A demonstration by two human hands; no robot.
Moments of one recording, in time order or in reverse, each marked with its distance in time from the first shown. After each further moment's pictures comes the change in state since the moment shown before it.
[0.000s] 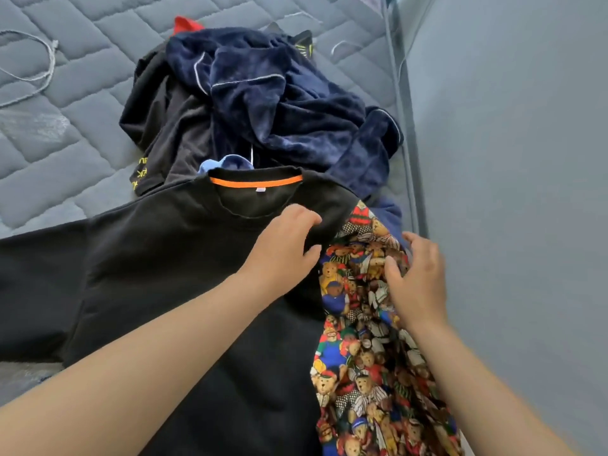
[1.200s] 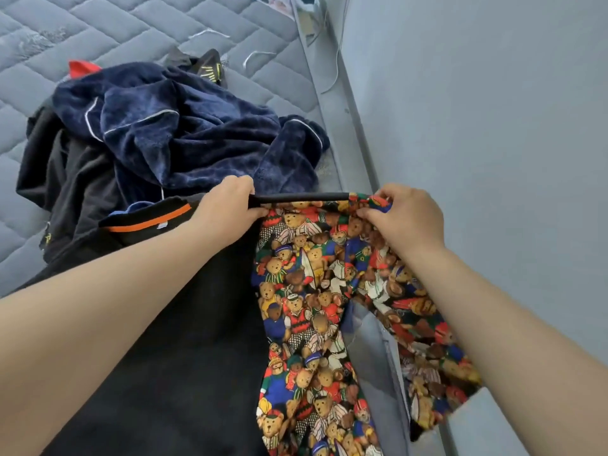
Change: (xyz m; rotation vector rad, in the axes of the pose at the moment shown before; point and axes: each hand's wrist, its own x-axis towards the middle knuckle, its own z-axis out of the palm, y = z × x) left_hand 0.141 0.039 0.010 0.371 -0.098 -0.059; right_hand 0.122 0.041 -0.094 -0.188 0.001 -0.014
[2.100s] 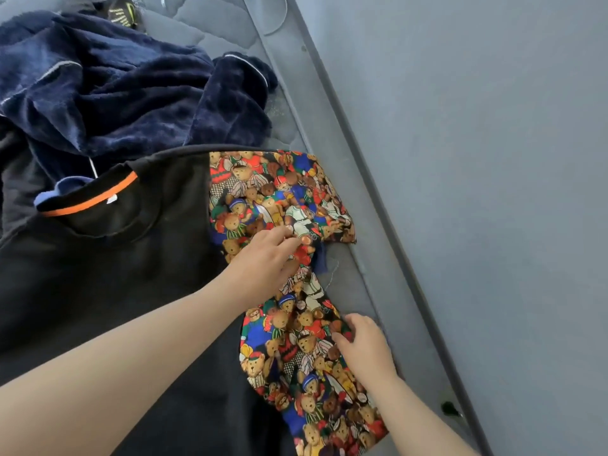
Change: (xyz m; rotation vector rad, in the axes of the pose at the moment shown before) left_hand -0.100 0.066 0.116 0.099 -0.354 0.467; right_hand -0.260 0.079 0.128 0.289 -0.496 0.512
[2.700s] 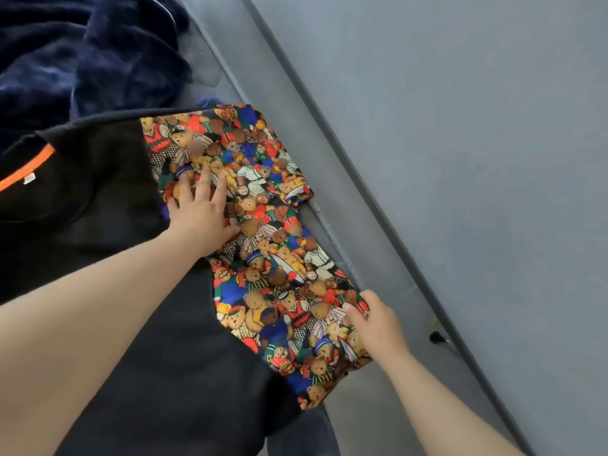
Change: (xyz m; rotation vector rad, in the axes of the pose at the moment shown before) left_hand 0.020 -0.003 0.053 0.247 -0.151 -0.380; right_hand -0.045 0.112 0.016 0.190 0.074 0.185
